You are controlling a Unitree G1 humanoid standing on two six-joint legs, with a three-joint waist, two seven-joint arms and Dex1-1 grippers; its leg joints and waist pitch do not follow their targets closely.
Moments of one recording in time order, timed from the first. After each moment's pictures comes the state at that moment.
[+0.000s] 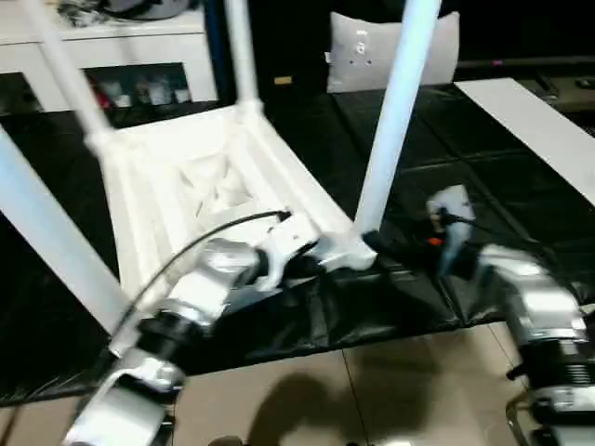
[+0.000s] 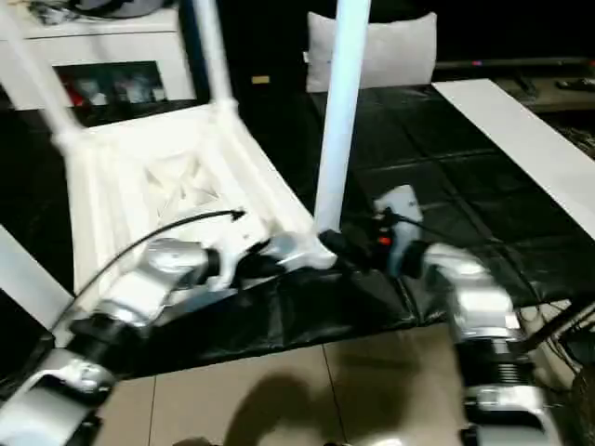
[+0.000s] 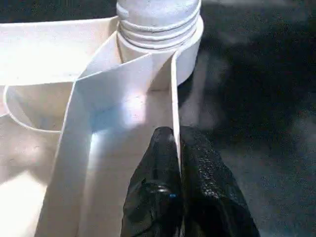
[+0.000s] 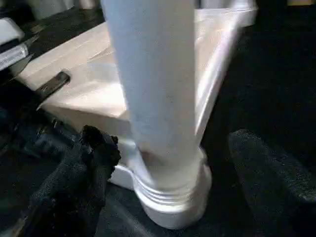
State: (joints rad) left arm -0.60 0.23 -0.31 0.49 0.07 0.28 -0.96; right arm -0.46 -0.42 -0.06 0.40 0.25 0.29 1.03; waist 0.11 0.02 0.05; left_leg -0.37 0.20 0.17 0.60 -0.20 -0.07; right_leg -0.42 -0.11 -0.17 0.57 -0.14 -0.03
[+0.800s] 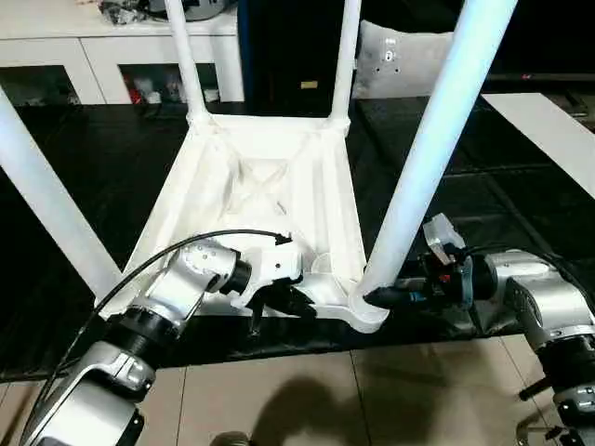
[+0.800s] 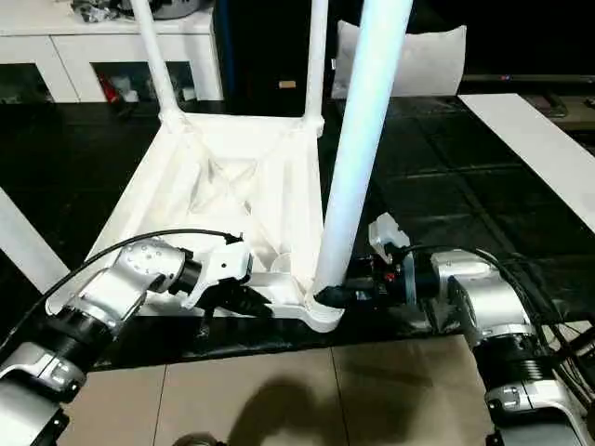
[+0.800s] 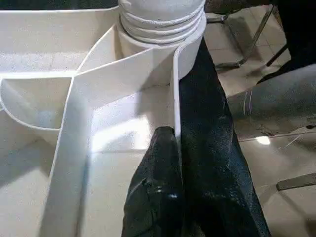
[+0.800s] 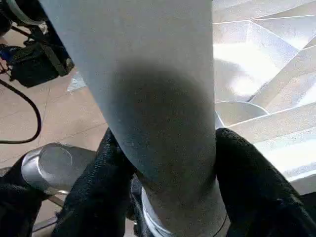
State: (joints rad) left arm -0.62 0.36 -0.41 0.53 0.04 0.08 -1.32; right arm -0.47 -0.52 0.11 0.43 0.29 0.26 1.47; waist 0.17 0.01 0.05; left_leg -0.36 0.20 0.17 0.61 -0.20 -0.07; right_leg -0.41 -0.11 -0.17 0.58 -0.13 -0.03
